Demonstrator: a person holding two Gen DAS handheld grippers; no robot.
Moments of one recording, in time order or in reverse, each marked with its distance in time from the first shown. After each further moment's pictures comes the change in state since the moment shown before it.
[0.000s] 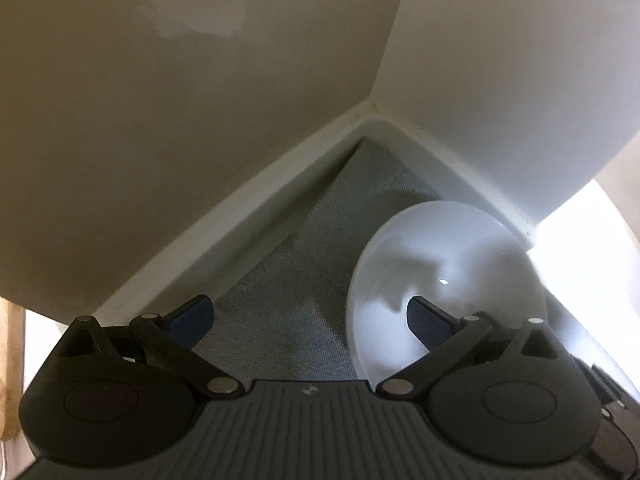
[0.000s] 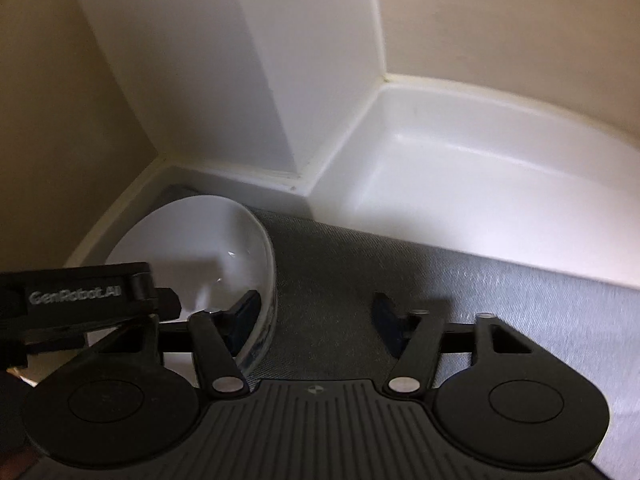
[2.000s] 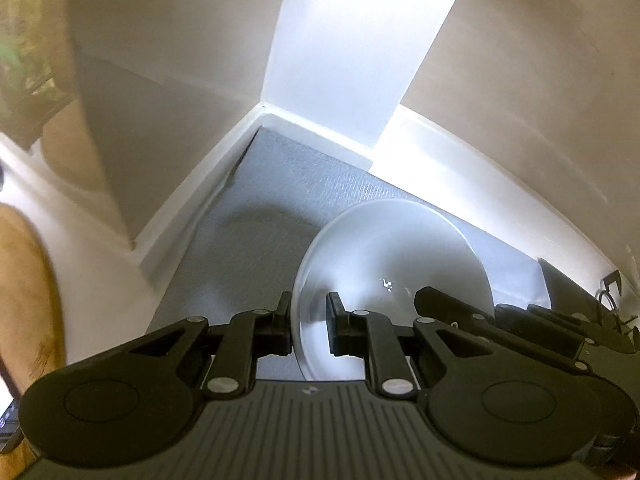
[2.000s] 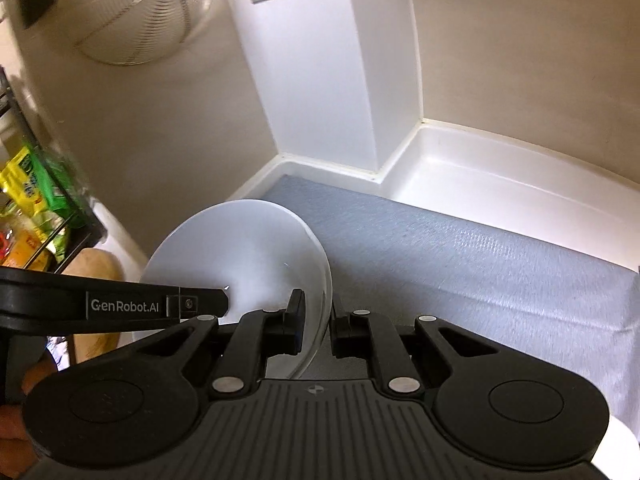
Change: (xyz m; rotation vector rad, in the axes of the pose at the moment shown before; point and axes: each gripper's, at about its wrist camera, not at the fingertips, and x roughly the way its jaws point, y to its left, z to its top) left arm -0.069 0.027 -0.036 0.234 -0.039 -0.295; right arm -0.156 0.046 -0.054 -0.057 -0.056 0.083
